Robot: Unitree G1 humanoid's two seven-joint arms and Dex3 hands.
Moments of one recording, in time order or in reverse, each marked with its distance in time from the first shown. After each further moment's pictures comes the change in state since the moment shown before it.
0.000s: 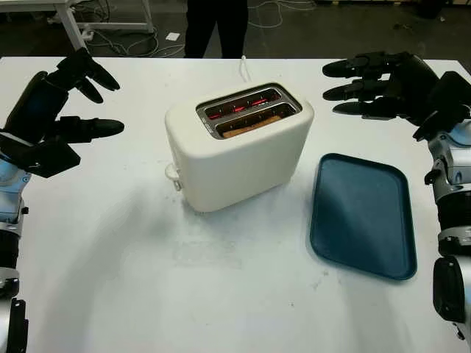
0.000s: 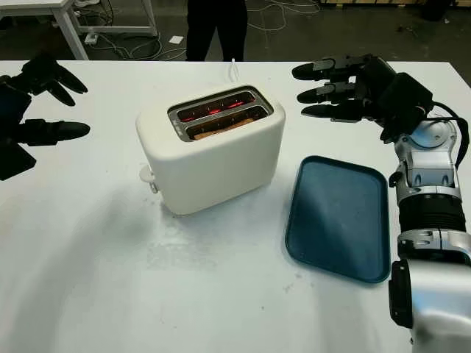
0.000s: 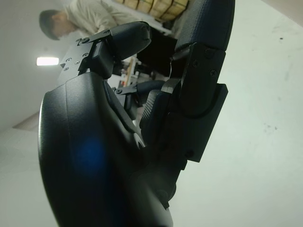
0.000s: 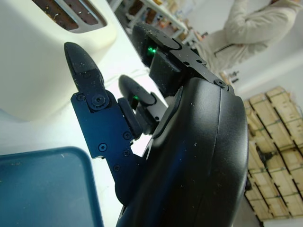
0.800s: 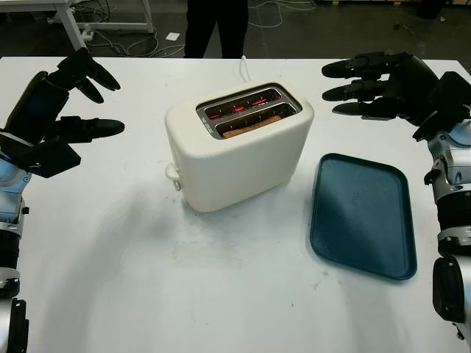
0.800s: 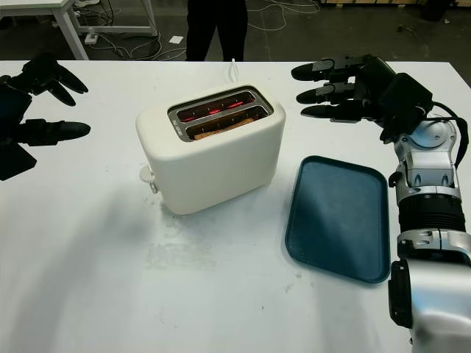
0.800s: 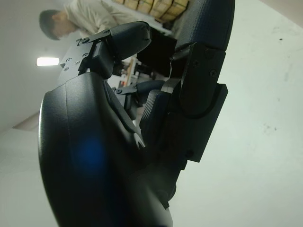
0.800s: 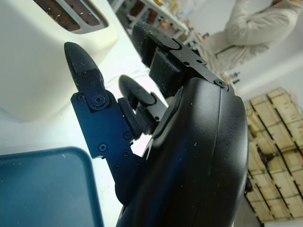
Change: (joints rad) left arm 0.000 -0.008 0.000 0.003 0.000 -0.004 0.000; right arm 0.000 0.002 -0.002 0.000 0.000 0.000 0.008
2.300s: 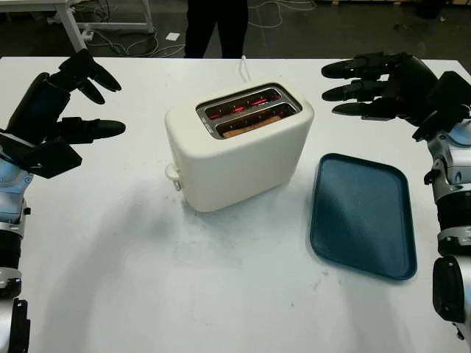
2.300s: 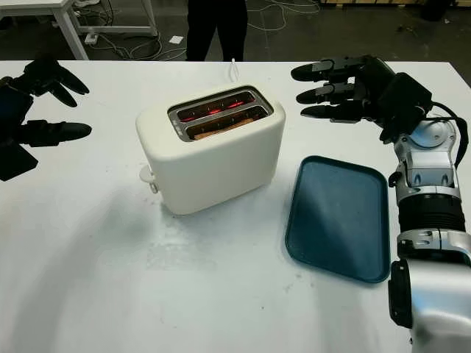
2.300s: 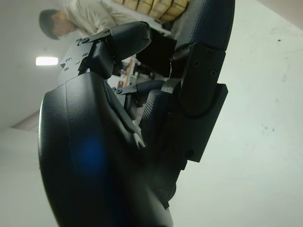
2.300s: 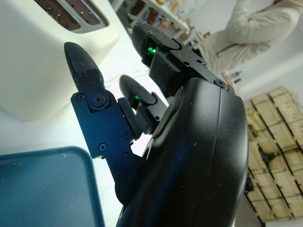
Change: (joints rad) left arm 0.000 -0.001 0.000 0.003 0.000 -0.001 0.000; right arm 0.000 0.000 0.001 -0.002 0.000 0.009 0.000
